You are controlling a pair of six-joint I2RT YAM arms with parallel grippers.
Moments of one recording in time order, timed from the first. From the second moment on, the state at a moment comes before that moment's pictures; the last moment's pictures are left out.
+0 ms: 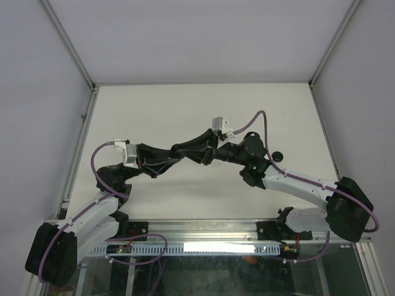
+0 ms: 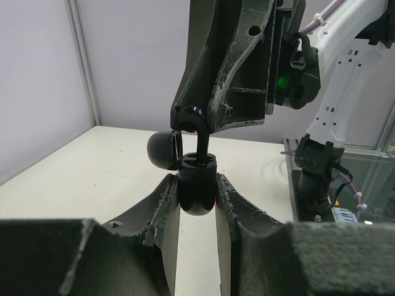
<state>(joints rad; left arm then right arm) -0.39 0.87 0.23 1.28 0.84 -0.47 0.91 1.25 0.74 0.86 -0.53 0.22</state>
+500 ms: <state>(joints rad) -0.39 0.87 0.23 1.28 0.83 -0.48 0.92 1.24 0.72 0.86 -0.55 0.13</state>
